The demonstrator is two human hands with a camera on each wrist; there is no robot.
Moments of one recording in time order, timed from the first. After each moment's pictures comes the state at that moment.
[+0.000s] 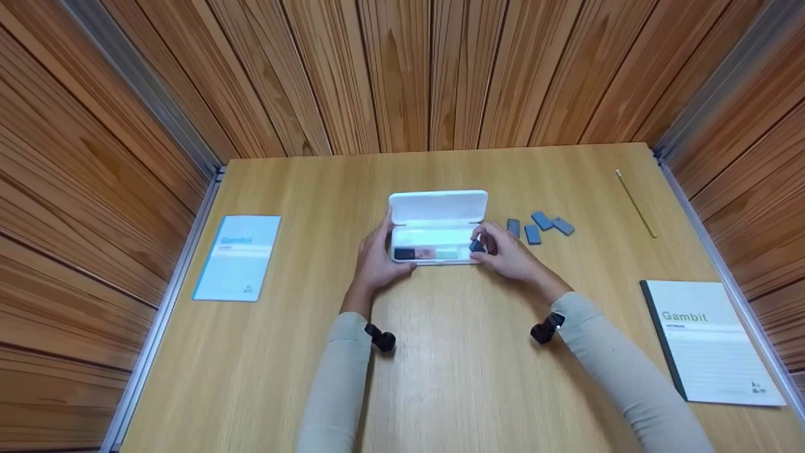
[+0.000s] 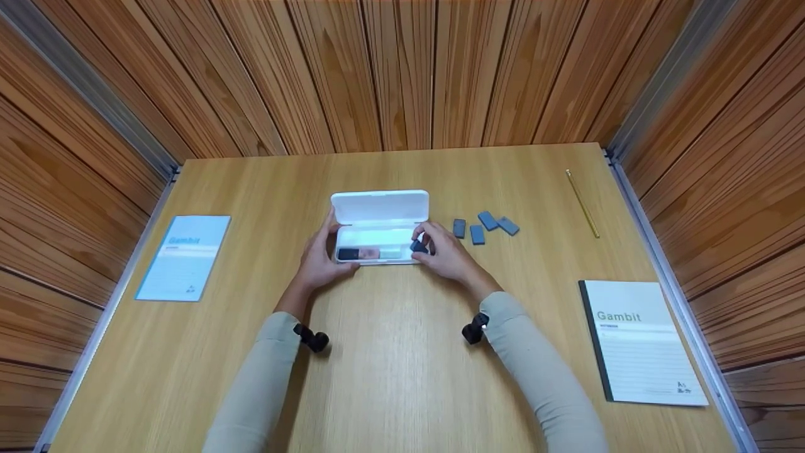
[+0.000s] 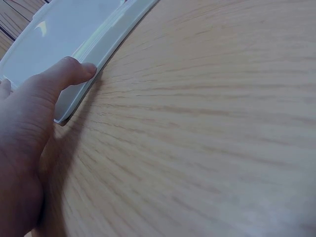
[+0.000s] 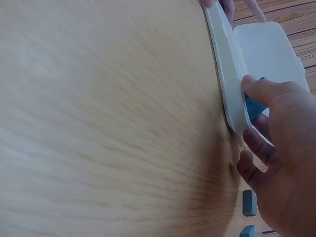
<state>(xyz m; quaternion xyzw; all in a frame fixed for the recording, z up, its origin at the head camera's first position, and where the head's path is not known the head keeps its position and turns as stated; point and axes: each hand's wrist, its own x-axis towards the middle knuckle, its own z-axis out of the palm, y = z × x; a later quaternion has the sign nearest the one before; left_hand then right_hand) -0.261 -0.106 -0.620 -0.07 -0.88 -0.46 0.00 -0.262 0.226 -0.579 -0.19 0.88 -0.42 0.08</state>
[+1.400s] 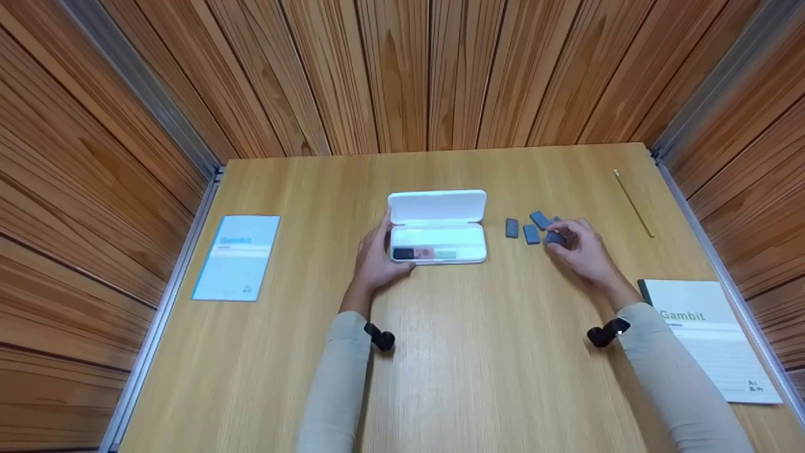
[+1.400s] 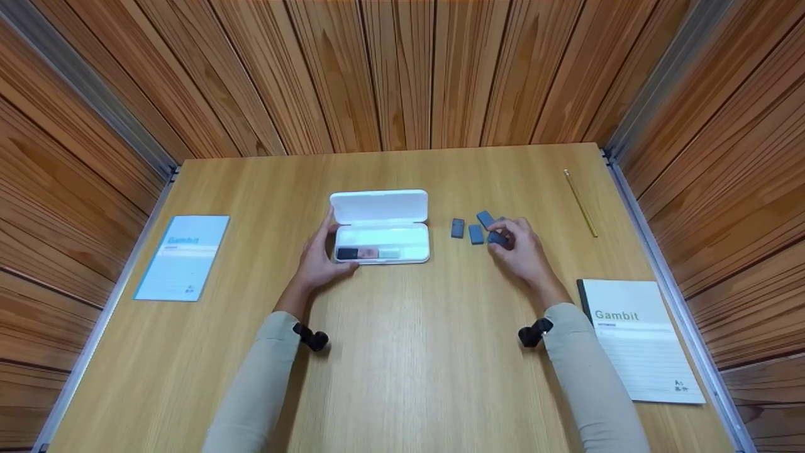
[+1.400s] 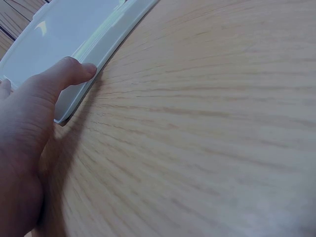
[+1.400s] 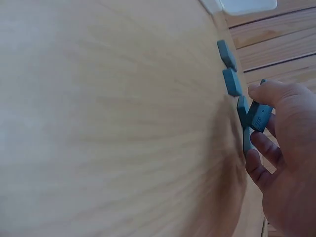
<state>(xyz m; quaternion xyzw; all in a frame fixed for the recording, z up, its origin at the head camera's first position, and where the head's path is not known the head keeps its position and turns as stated) -0.260 -0.105 -0.618 -0.08 -0.89 -0.45 0.01 -0.245 0.357 -0.584 -0.09 0.90 -0.43 -0.02</state>
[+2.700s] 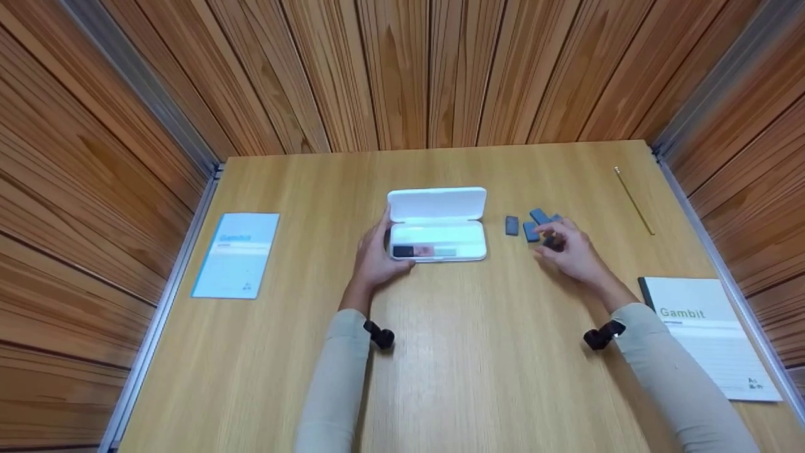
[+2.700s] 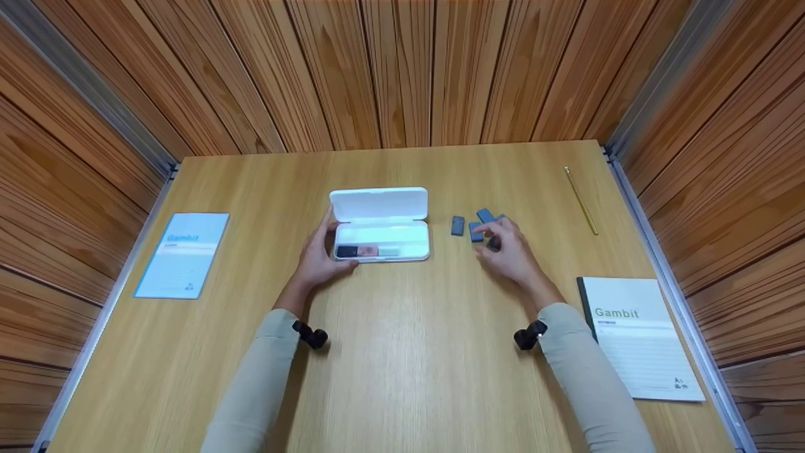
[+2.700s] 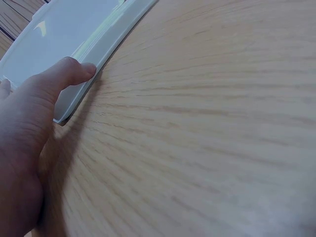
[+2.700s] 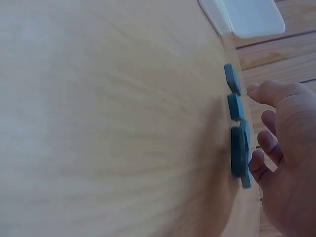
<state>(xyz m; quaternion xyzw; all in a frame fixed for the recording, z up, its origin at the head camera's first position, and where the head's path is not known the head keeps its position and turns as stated) -0.260 -0.104 -0.617 -0.07 -0.89 -0.45 0.00 -0.239 0.336 -0.578 -0.13 0.90 -0.42 -0.01</state>
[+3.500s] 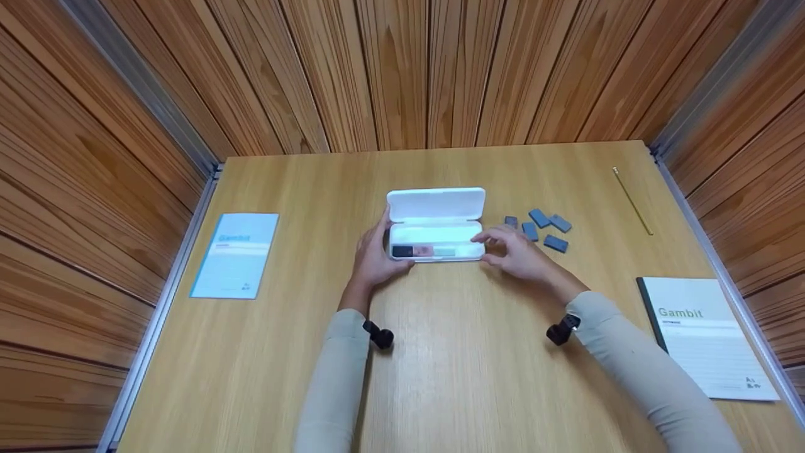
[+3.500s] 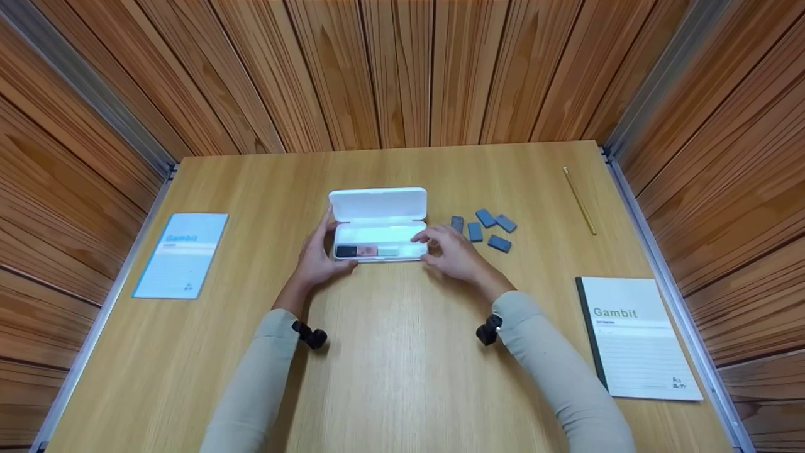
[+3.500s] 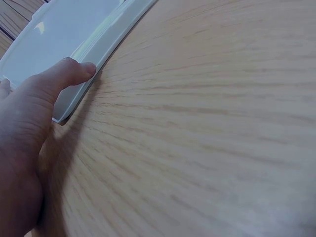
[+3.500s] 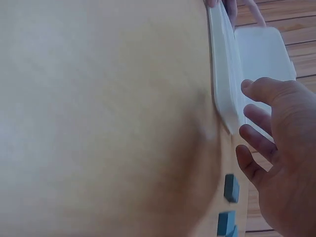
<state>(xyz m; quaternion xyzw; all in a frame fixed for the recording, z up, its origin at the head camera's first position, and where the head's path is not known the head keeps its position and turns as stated) -0.259 -0.104 -0.617 -0.07 -0.89 -0.45 0.01 -0.245 0.242 -0.562 -0.21 0.89 -0.38 0.10</state>
